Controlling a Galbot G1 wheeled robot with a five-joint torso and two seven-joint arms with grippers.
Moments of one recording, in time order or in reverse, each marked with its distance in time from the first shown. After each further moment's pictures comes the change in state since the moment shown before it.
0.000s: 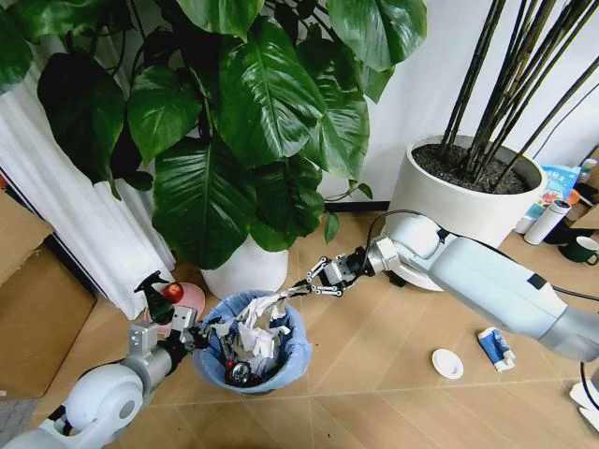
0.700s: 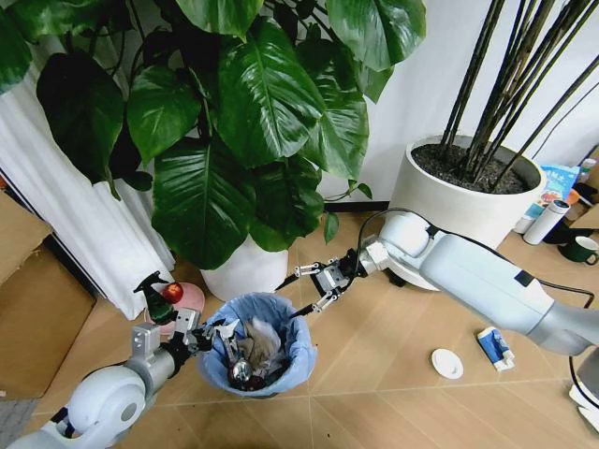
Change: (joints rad) left arm 0.002 0.000 0.004 -0.003 -0.005 -0.001 0.007; right arm 0.017 0.025 -0.019 -0.003 -0.022 -0.012 -0.019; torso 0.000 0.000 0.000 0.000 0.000
